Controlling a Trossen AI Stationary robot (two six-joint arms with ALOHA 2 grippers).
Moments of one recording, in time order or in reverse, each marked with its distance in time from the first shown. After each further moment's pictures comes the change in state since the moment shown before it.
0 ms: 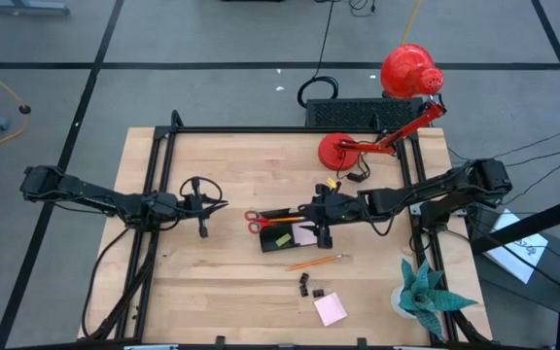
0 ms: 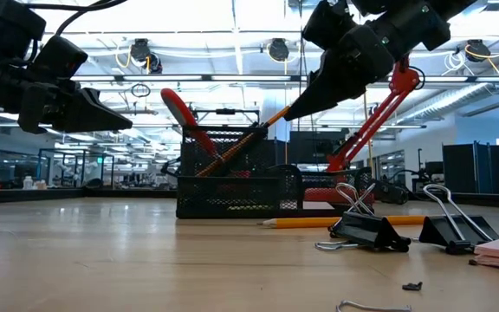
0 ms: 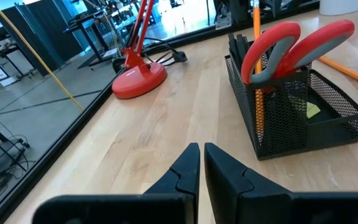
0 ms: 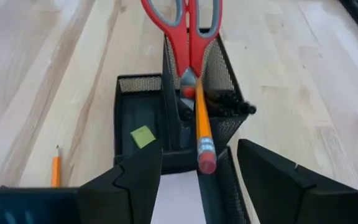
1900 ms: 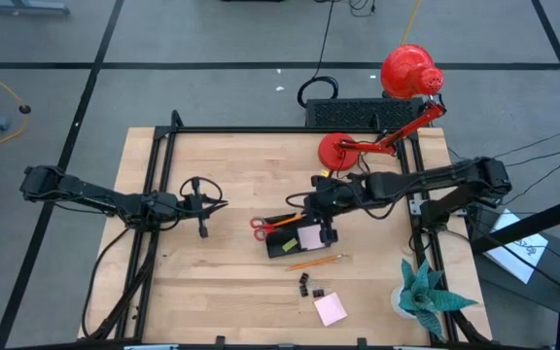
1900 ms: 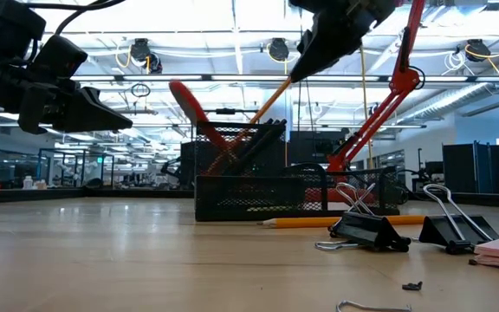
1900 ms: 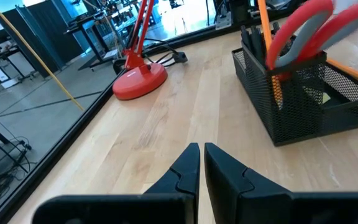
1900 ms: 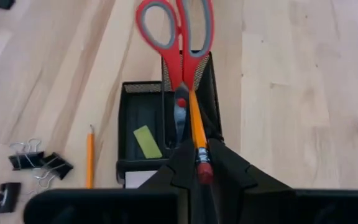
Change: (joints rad) left arm 0.000 0.000 0.000 0.002 -0.001 0.012; right arm -0.039 0.000 0.337 -0.514 -0.138 -0.076
